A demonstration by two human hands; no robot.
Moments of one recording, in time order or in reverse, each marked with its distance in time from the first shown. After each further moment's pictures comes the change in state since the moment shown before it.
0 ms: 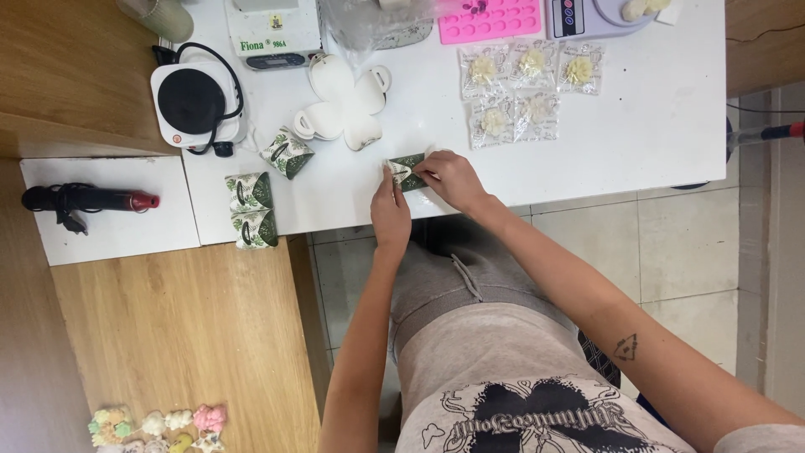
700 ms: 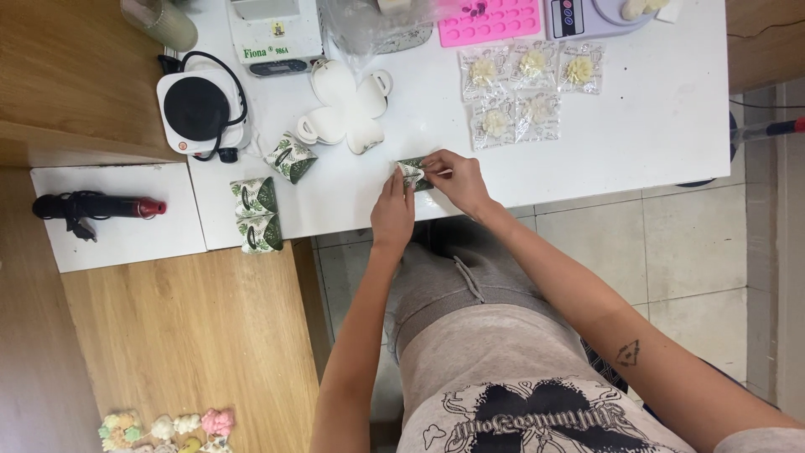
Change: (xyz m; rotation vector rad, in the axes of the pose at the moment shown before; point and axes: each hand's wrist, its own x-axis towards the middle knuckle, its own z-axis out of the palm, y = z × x) left_hand 0.007 -0.011 -0.002 0.333 -0.122 0.229; right_hand -0.005 0.002 0.005 0.412 0.018 0.450
